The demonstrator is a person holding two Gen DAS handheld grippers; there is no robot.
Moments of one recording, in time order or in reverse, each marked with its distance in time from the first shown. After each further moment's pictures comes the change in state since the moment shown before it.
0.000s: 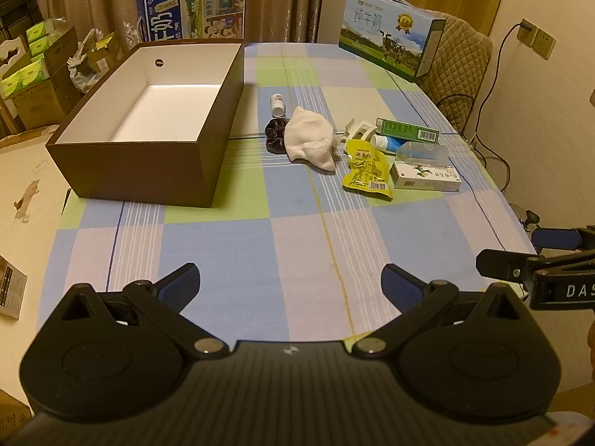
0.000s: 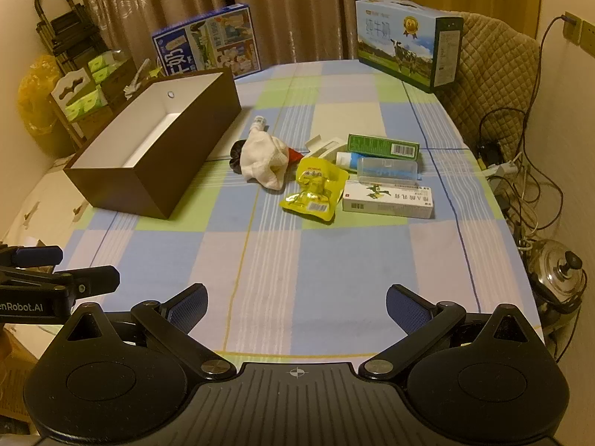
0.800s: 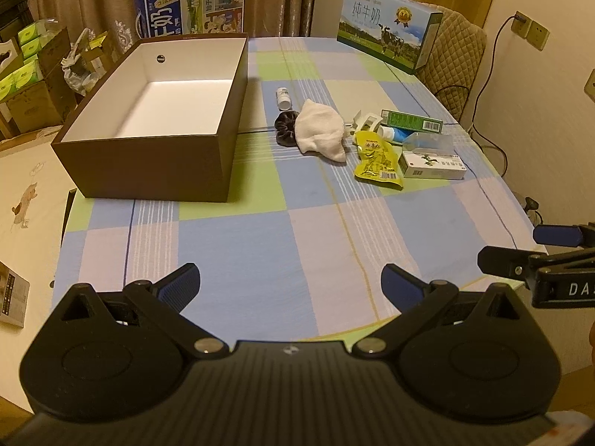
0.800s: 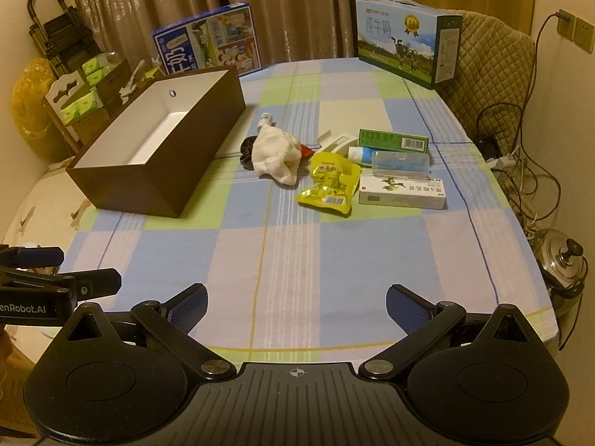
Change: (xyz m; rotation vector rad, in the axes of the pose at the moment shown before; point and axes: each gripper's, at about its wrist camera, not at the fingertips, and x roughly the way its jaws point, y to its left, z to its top) left arm -0.003 0.032 -0.004 0.035 0.018 -0.024; right arm 0.003 0.036 -0.009 0.027 -0.002 -0.027
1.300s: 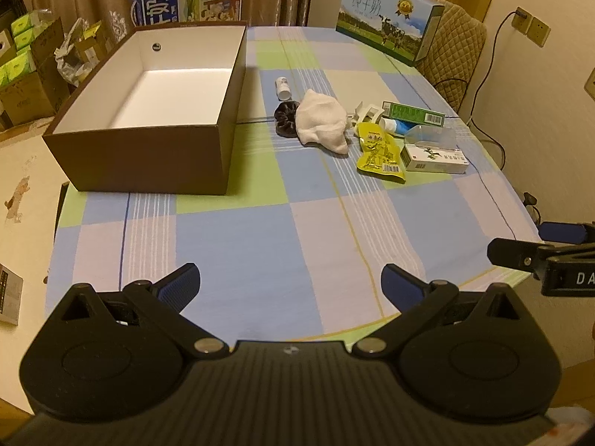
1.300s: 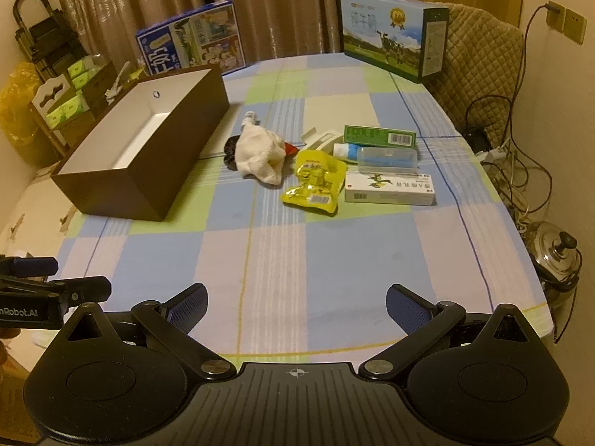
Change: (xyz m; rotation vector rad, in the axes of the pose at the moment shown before) left arm 0.015 0.008 0.004 -0.011 0.038 -0.026; right arm 0.010 -0.013 0.007 0.028 0.011 -0.030
